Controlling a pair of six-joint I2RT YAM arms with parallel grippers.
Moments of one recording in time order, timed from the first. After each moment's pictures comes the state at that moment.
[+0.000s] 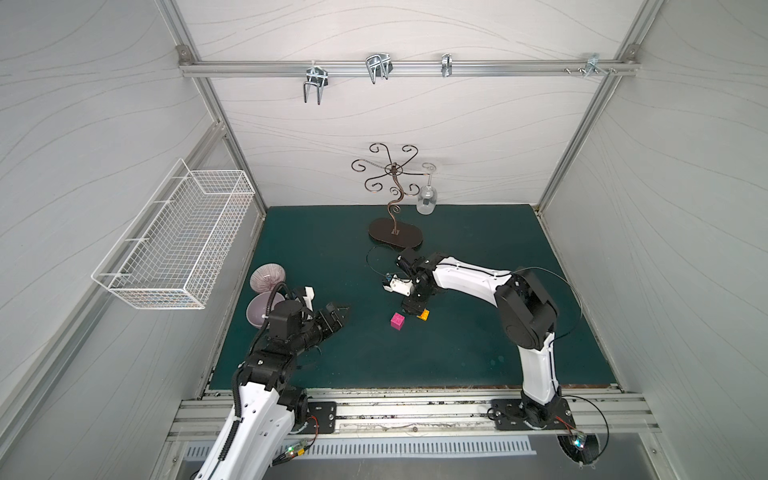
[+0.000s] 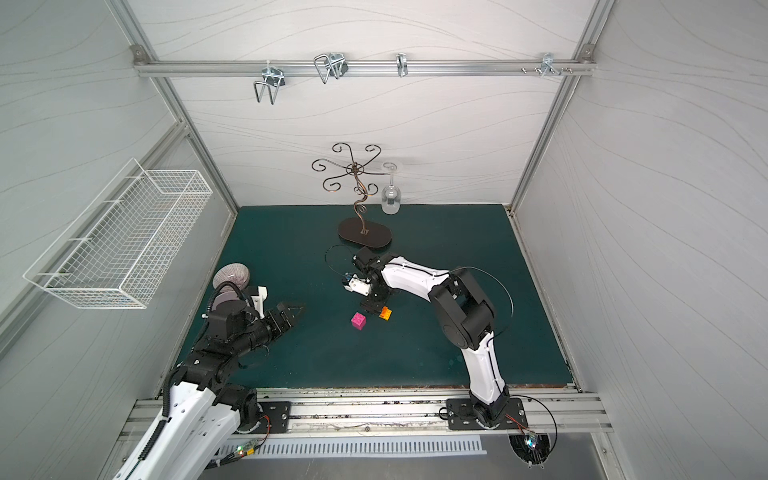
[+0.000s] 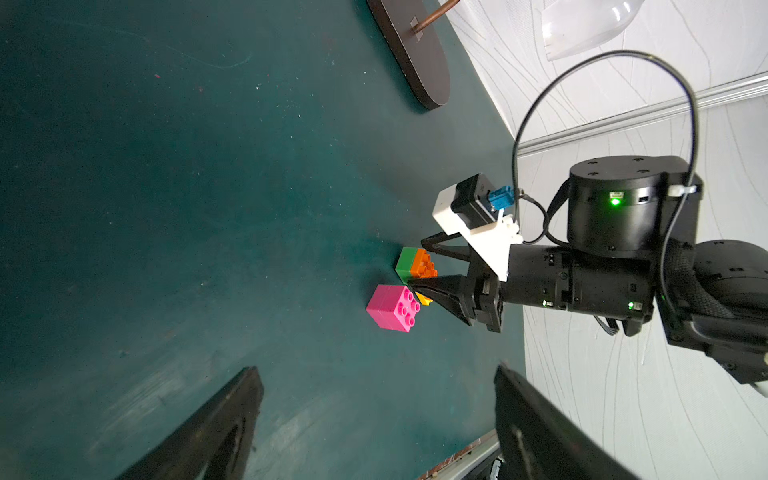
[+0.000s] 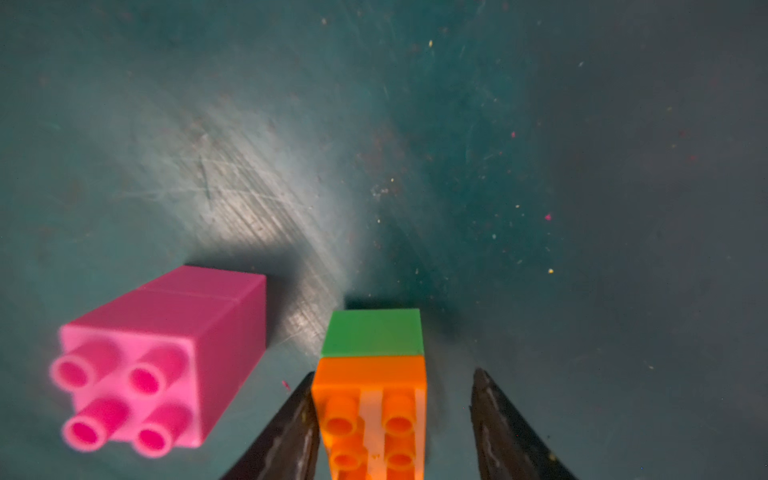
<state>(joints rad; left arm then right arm) -0.17 0.53 0.41 -0.50 0.40 -0.85 0.83 2.04 1.49 -0.81 -0.09 -0.41</state>
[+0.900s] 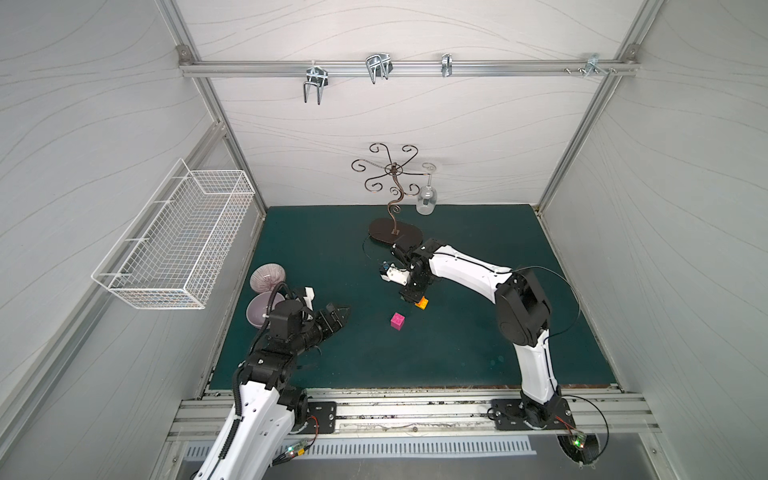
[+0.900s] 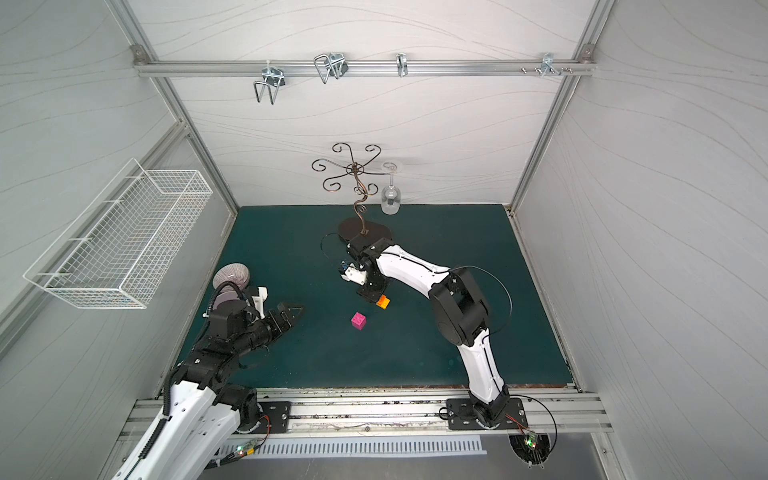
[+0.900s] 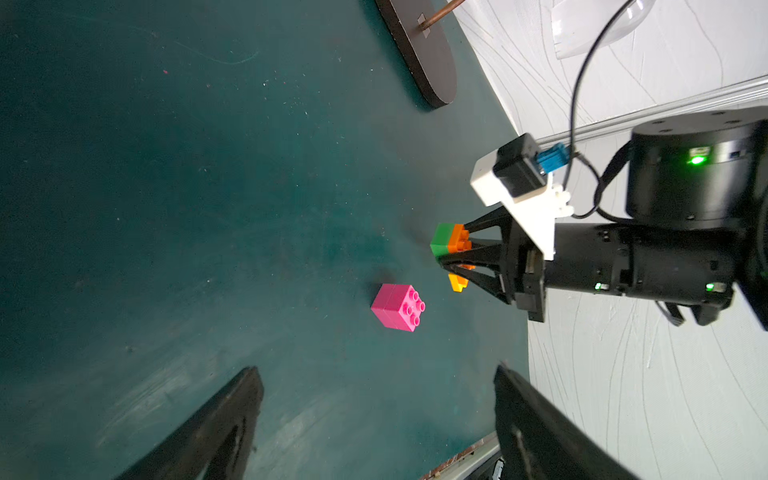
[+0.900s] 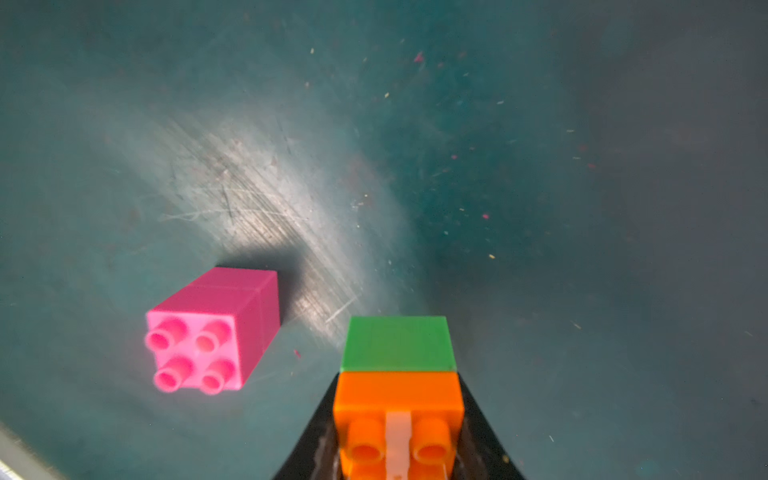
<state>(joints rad) -0.17 0.55 0.41 -0.51 0.40 -0.84 0.82 2.08 1.75 -1.07 -0.06 -0.33</state>
